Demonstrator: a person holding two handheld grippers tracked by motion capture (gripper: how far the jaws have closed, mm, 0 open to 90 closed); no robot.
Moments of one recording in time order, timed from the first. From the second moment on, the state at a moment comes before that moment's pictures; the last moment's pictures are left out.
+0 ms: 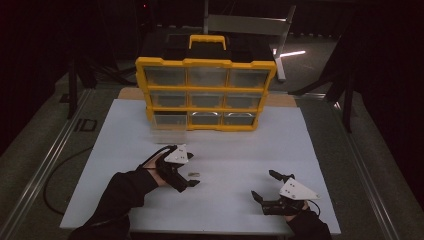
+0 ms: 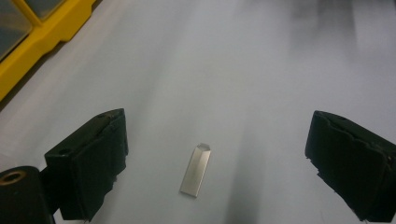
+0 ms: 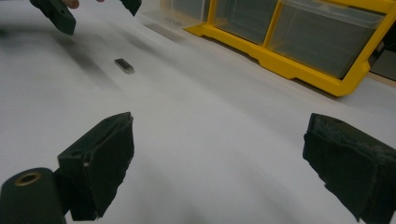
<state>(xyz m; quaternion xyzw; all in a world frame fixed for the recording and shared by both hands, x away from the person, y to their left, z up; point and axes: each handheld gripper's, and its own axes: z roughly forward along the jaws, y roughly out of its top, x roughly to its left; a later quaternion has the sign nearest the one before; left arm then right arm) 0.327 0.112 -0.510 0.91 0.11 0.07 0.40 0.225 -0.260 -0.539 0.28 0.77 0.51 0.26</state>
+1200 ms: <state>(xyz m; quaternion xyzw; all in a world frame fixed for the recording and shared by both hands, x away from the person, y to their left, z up) 0.341 0.108 -0.541 0.93 0.11 0.05 0.34 0.224 -0.259 -0.538 0.28 0.77 0.51 0.26</state>
